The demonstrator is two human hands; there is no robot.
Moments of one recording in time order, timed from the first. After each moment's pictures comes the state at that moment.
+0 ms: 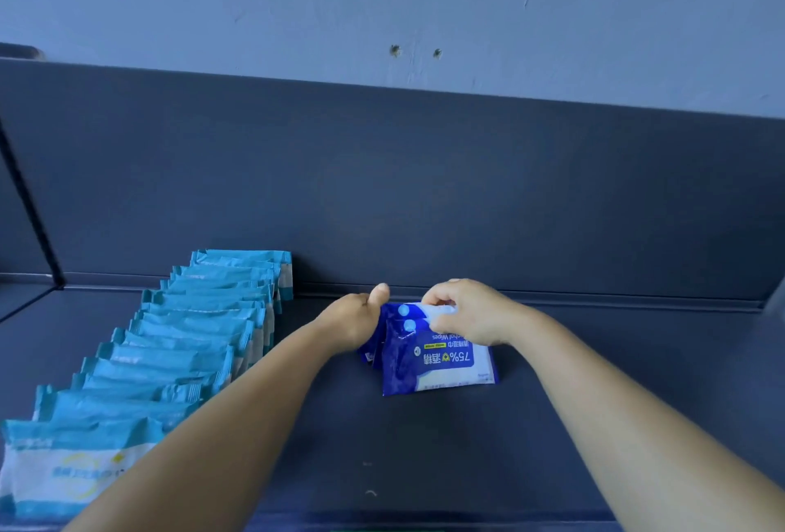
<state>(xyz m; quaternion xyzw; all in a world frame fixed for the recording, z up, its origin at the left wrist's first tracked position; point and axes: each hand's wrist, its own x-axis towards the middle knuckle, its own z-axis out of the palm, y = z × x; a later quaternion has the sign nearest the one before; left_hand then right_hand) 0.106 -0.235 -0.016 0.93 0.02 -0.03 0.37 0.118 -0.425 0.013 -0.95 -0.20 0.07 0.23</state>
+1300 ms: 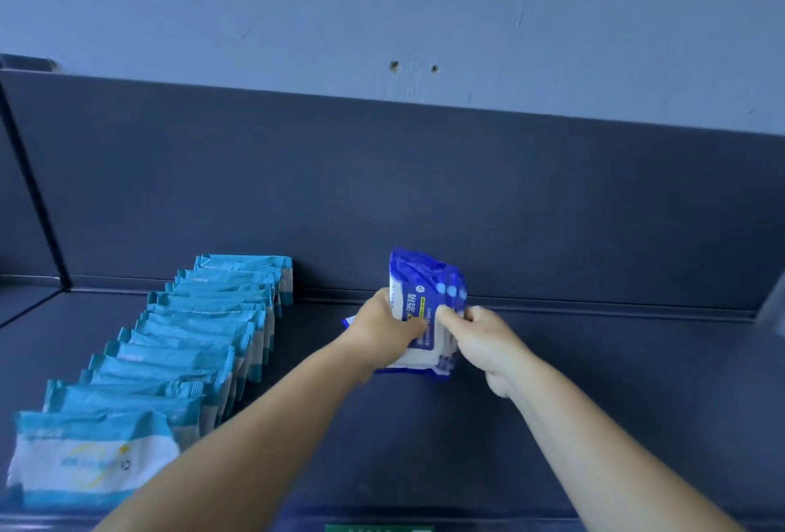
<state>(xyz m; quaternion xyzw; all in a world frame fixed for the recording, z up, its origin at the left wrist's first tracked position) 0.082 -0.273 -0.017 0.82 -0.01 0.00 0.57 0.088 -0.420 -0.013 -0.81 0.05 0.03 0.58</state>
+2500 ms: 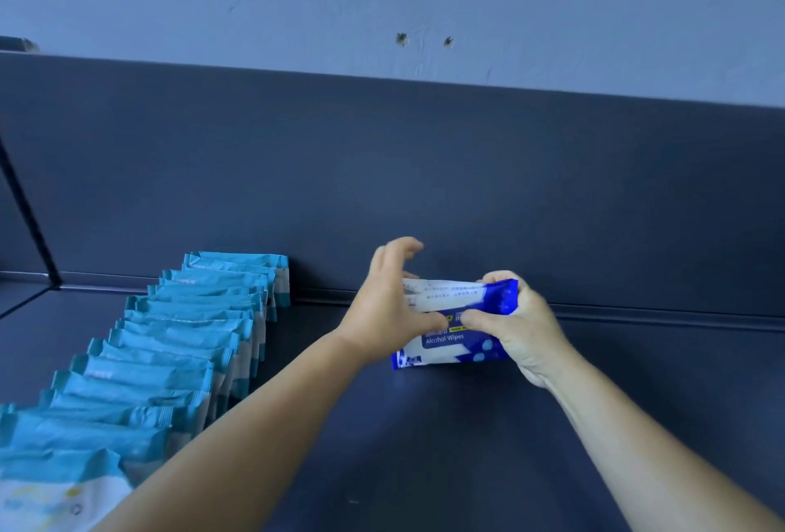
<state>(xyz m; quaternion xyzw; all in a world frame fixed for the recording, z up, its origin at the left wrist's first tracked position) 0.117 -0.268 -0.008 0.85 -0.15 0.14 0.48 0.134 -0.455 -0.021 -0.73 -0.08 -0.02 0.68</state>
